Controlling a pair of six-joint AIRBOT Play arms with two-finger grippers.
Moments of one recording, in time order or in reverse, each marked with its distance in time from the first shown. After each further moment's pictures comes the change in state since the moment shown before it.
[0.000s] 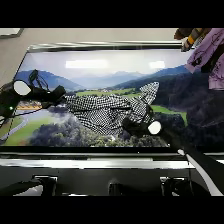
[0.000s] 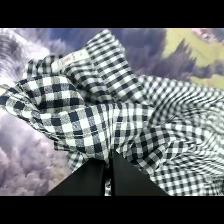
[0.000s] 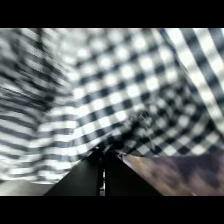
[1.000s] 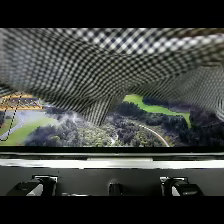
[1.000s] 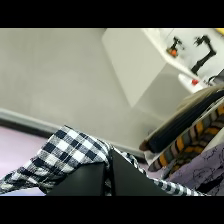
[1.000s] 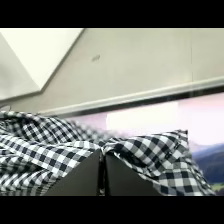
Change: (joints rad) left arm 0.089 0.379 0.803 0.027 -0.083 0.043; right arm -0.393 0.502 1.181 -0.476 0.737 -0.097
